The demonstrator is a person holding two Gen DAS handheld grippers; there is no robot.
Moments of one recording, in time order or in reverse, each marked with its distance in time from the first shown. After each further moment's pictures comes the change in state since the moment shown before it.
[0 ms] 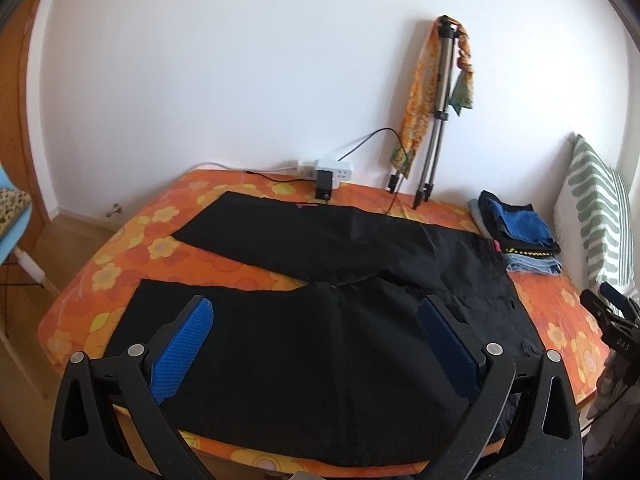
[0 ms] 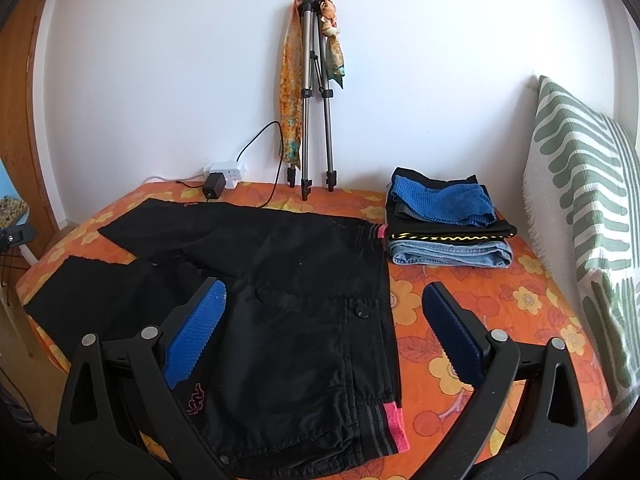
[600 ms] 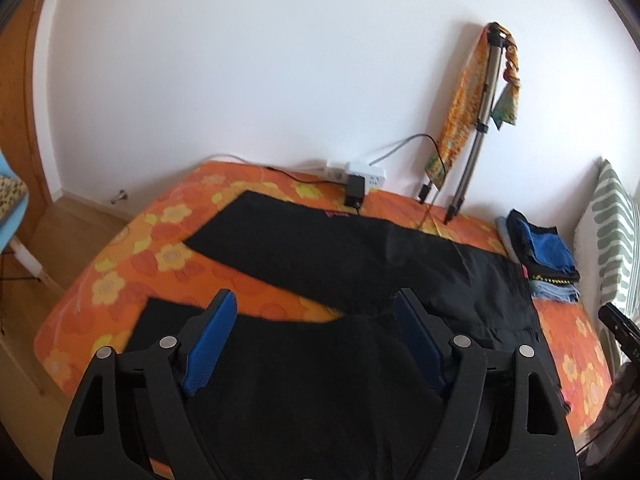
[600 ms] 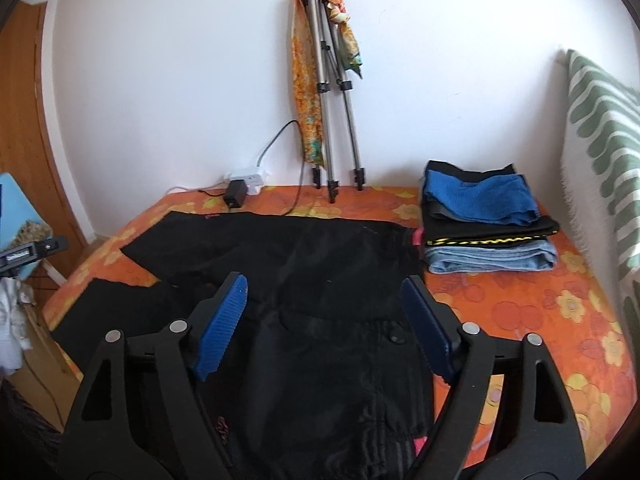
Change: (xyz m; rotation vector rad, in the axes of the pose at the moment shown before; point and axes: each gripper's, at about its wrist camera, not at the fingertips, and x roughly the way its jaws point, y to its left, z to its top) left arm 0.046 0.042 0.039 -0.068 0.036 0.019; right arm 0.043 -0.011 0.030 0.062 0.044 0.136
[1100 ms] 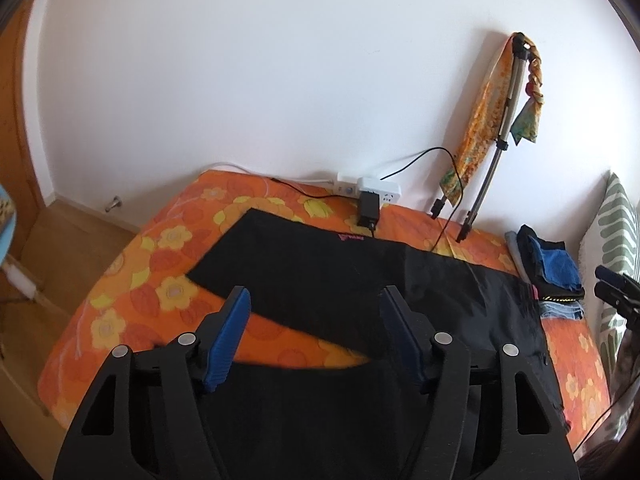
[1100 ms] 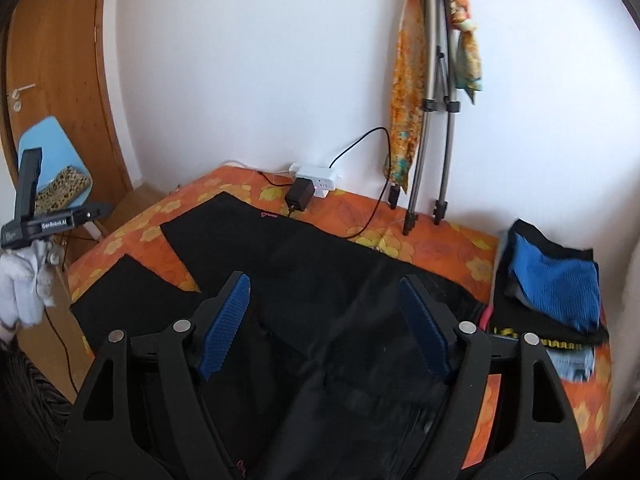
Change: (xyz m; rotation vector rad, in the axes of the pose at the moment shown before) left arm 0.043 0.030 0.059 0.013 0.043 -0.021; right arm 0.069 0.056 0.091 -0.245 0.115 0.188
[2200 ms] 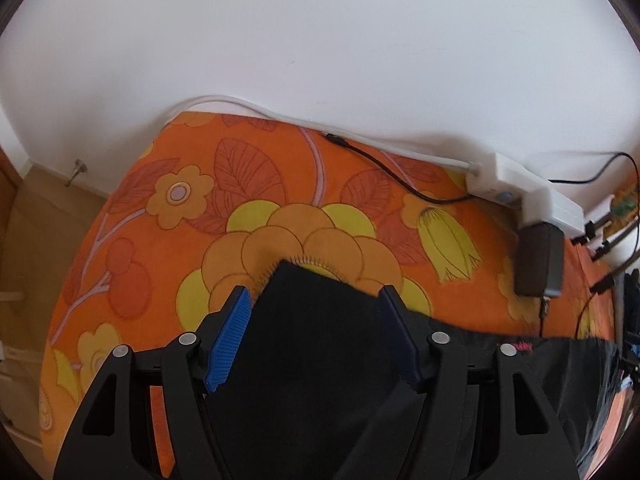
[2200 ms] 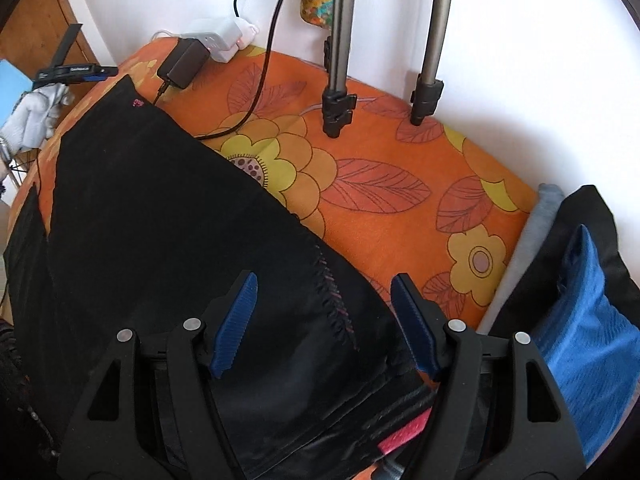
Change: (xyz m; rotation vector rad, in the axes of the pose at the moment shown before) left arm 0.319 0.097 0.103 -0.061 0.378 0.085; right arm 0.242 -0.179 0.001 -0.056 0.537 0.094
